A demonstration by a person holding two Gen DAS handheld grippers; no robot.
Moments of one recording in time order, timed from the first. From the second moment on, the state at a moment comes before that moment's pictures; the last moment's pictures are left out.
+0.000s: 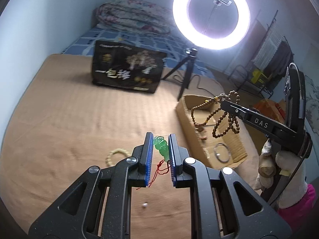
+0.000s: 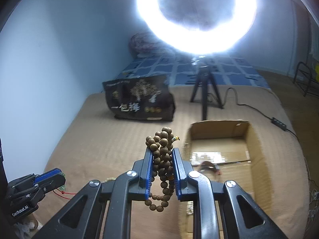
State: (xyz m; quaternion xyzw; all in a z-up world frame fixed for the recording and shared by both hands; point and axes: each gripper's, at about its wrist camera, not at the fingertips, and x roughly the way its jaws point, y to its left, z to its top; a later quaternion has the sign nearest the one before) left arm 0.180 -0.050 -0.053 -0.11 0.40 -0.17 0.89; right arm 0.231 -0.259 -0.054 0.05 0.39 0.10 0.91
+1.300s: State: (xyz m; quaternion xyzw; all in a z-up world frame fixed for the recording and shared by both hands) left arm 0.221 -0.235 -0.105 -0.07 0.45 -0.25 0.86; right arm 0.228 -0.407 -0.116 0.11 0.43 0.02 0.90
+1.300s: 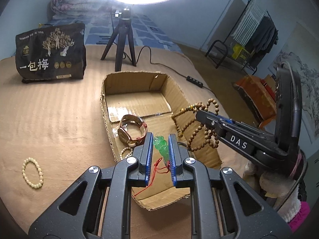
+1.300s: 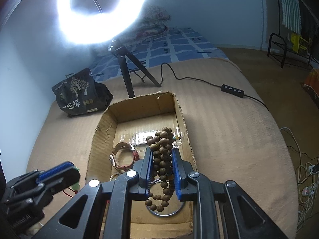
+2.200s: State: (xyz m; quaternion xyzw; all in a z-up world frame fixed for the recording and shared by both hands) left arm 0.214 -0.219 -0.102 -0.05 0.45 -0.23 0.86; right arm 0.225 -0.412 -0.105 0.11 0.42 -0.02 0.90
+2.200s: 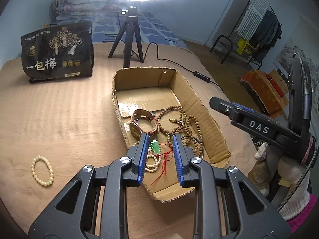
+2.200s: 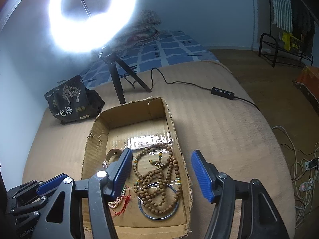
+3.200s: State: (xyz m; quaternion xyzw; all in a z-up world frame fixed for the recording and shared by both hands) left arm 0.205 -0.086 -0.094 -0.02 0.43 -0.16 0.89; right arm 0.175 -0.319 -0.063 0.04 0.37 0.04 0.93
